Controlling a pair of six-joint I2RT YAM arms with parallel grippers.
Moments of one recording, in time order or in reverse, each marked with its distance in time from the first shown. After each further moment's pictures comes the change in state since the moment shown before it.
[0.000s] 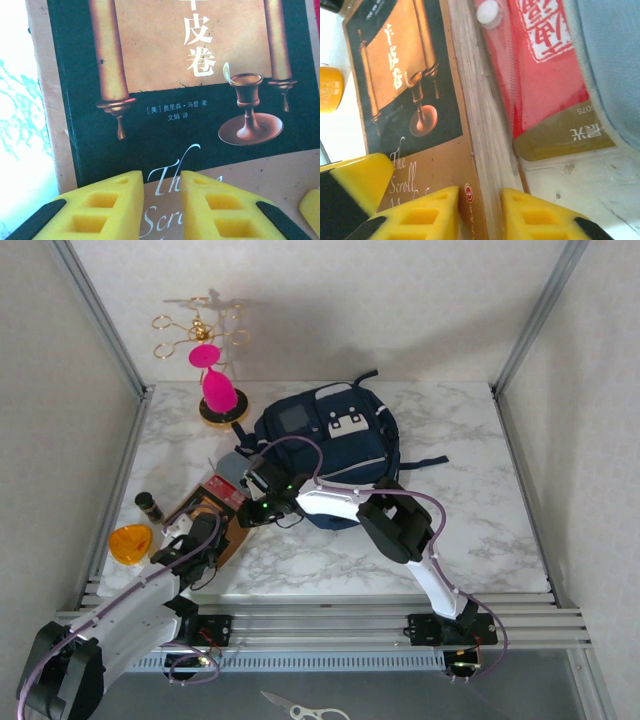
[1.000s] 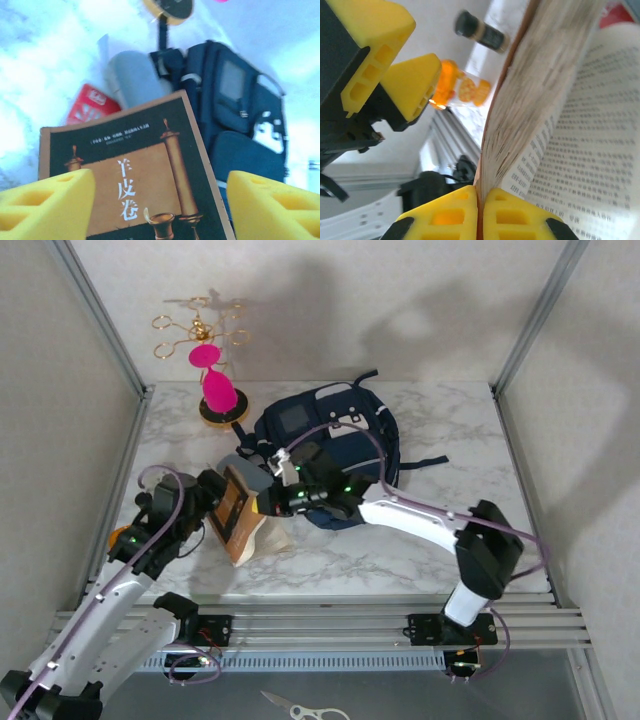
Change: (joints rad) left arm 0.014 -0.125 0.518 -0.217 0.076 0.134; right arm -0.038 -0.610 -0.402 0.175 -0.120 0.253
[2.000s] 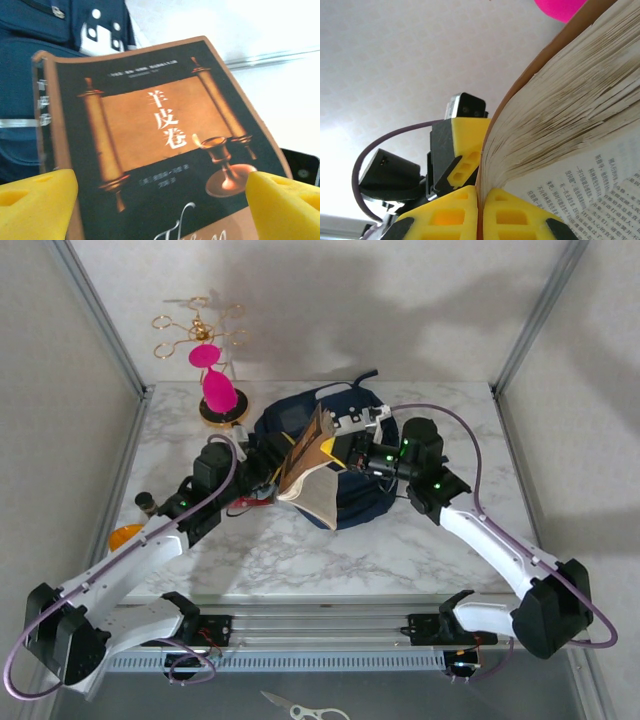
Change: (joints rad) left arm -0.192 0.367 0.043 0.655 0.396 -0.218; right arm -0.401 -0.412 -0.278 0.307 -0.195 0.288
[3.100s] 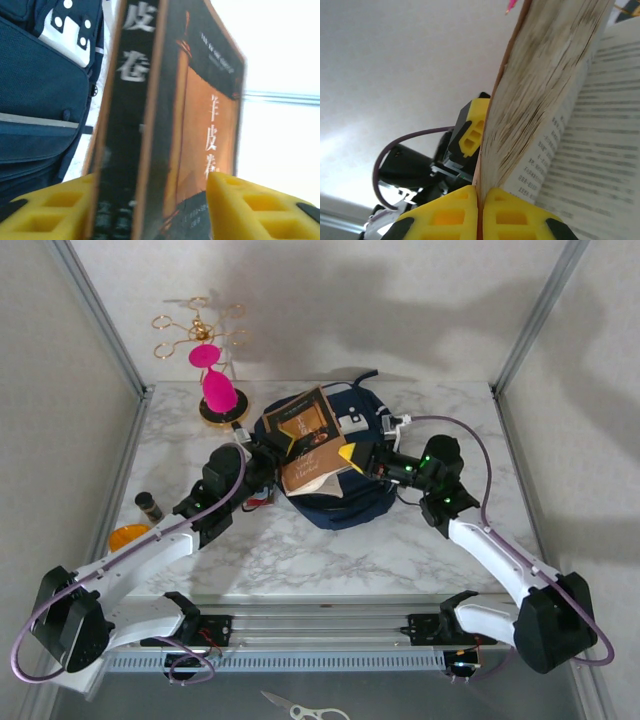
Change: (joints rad) left arm -0.051 0.055 -0.050 0.230 -0.104 -0.286; right arm -0.119 -0.075 -0.195 0.237 -0.109 0.040
